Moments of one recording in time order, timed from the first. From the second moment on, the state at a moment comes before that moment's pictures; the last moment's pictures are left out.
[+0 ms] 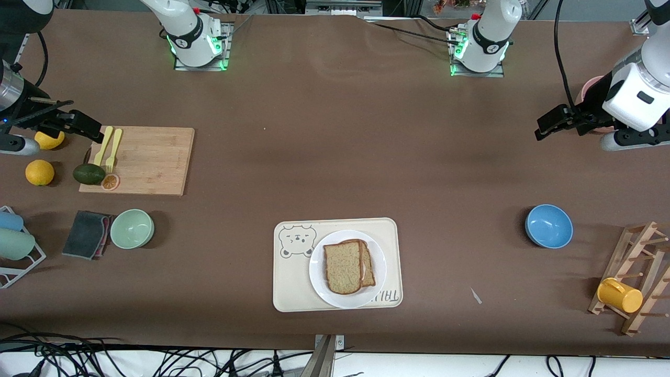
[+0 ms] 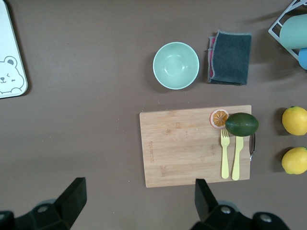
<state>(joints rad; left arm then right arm) -0.14 0.01 0.05 -1.61 -0.08 1.59 -0.25 -0.01 0.03 0.03 -1.63 -0.03 1.63 0.12</state>
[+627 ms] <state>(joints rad) -0.02 0.01 -0.07 -1.61 -0.08 1.59 -0.25 -0.01 0.03 0.03 -1.63 -0.01 1.63 0.12</state>
